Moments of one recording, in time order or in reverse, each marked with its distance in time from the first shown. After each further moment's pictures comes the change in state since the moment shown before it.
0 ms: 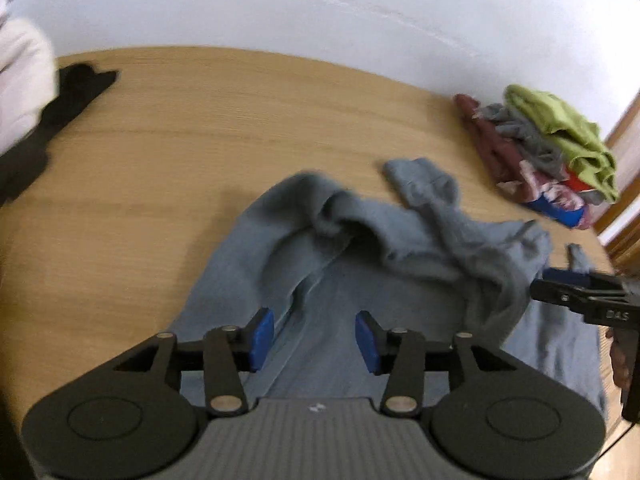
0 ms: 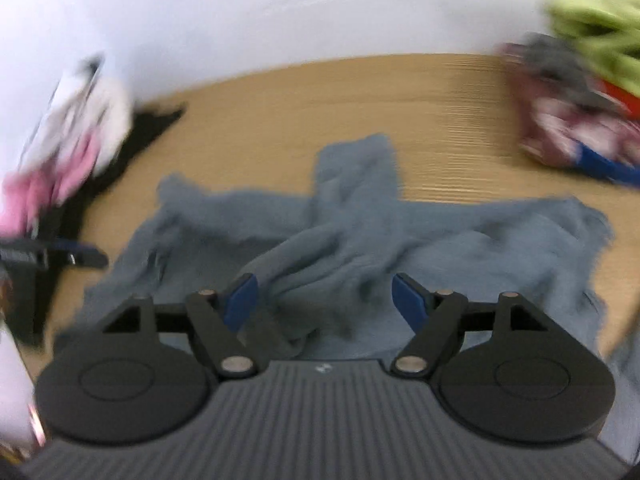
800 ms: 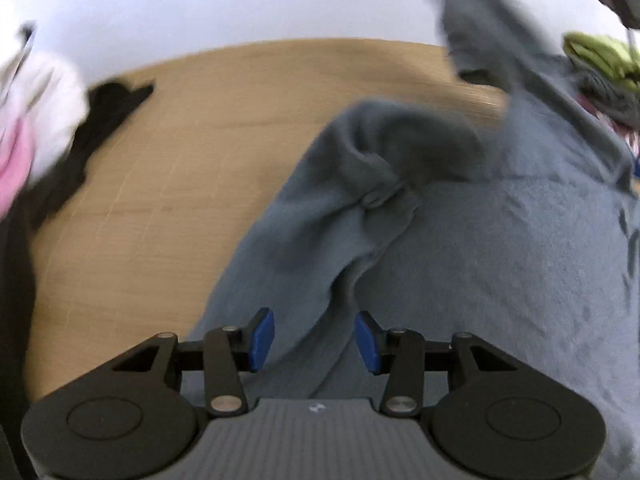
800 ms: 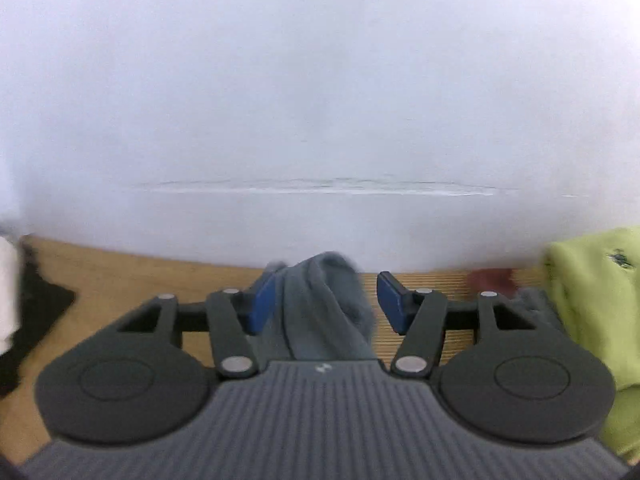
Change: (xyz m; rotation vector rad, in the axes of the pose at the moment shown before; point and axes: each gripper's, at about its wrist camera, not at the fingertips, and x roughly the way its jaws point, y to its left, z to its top) left arm 0.059 -0.038 0.004 0.124 -0.030 0.289; right arm 0.067 -0.001 0.270 0.025 -0.325 -0.306
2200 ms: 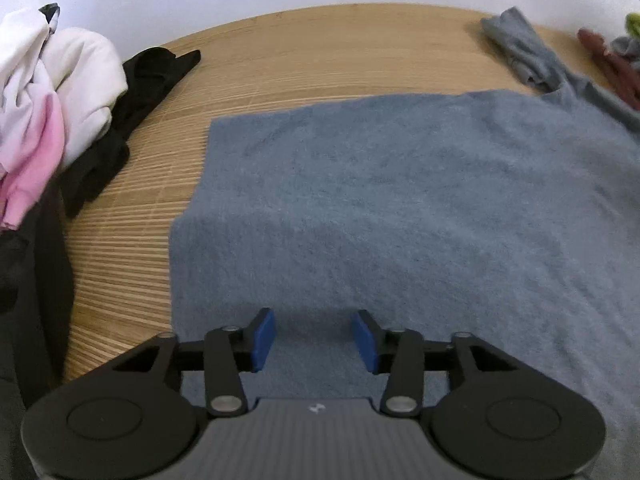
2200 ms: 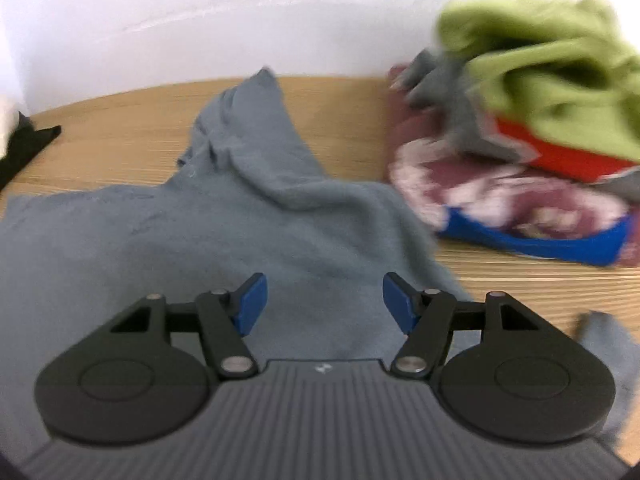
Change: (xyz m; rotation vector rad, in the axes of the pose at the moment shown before) left arm 0.043 0.052 -0.007 -0.043 0.129 0.155; right arm -0.067 -0.148 -0.221 -0.026 0.278 0.042
